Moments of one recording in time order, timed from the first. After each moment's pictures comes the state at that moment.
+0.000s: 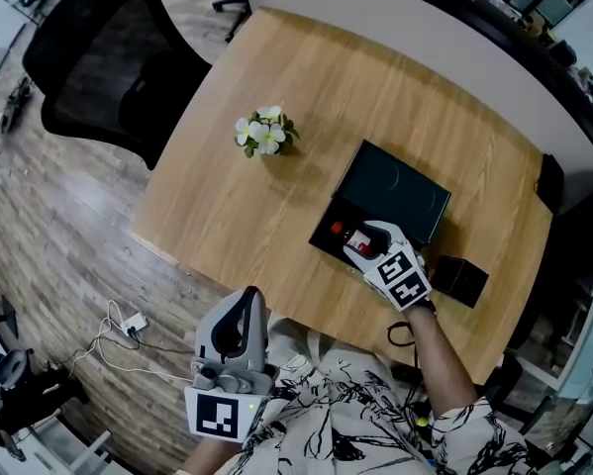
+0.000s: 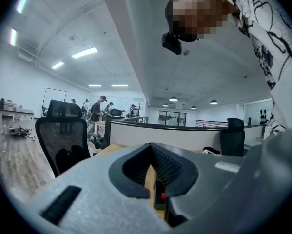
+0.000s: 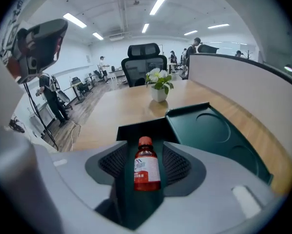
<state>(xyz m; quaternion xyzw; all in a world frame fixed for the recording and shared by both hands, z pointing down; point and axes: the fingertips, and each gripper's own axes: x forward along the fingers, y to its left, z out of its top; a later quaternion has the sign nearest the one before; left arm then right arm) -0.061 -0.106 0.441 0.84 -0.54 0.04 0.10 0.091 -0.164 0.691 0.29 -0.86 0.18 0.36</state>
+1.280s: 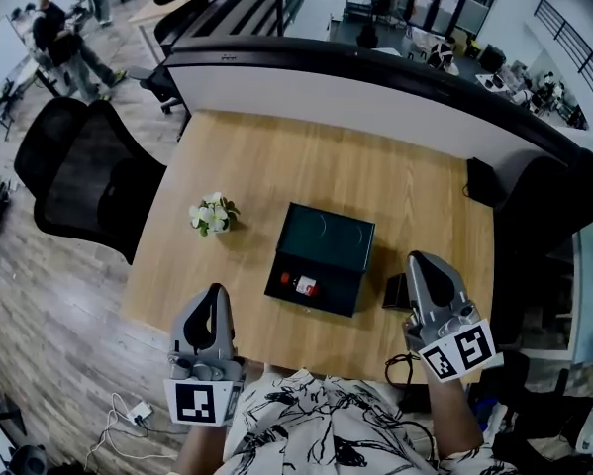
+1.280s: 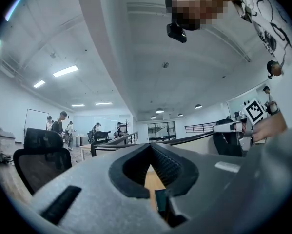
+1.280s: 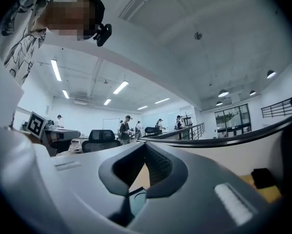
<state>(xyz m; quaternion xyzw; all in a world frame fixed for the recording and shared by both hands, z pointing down) -0.013 -0.139 0.360 0.88 -0.47 0.01 -0.03 0.264 -0.107 0.365 0.58 -0.81 0.03 -0.03</state>
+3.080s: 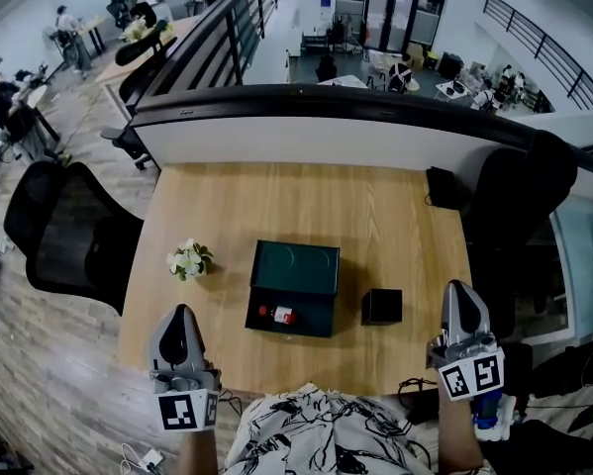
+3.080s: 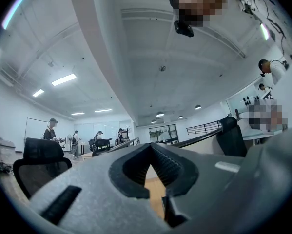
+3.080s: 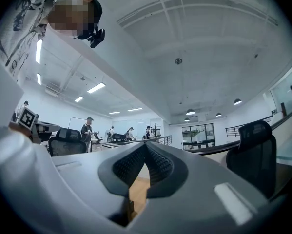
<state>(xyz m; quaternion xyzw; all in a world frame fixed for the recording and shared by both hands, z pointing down) -0.010 -0.152 0.343 0.88 -0.47 -0.01 -0.07 0.391 -0.002 0.349 0.73 -0.68 -0.03 -0.05</state>
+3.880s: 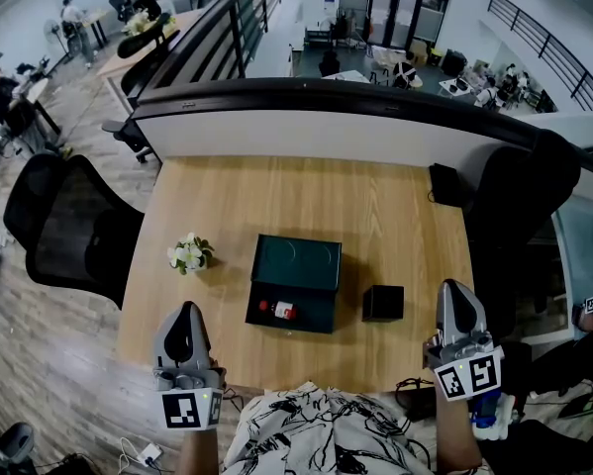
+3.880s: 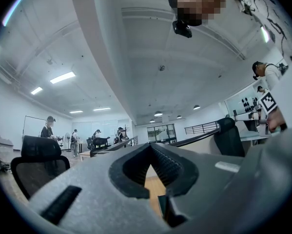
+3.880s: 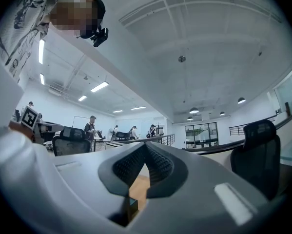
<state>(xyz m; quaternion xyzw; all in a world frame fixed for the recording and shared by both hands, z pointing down) -0.002 -0.146 0.348 0.88 -0.47 0.00 -0.07 0.377 -0.010 0.354 0.72 -0.70 -0.03 -0.04</state>
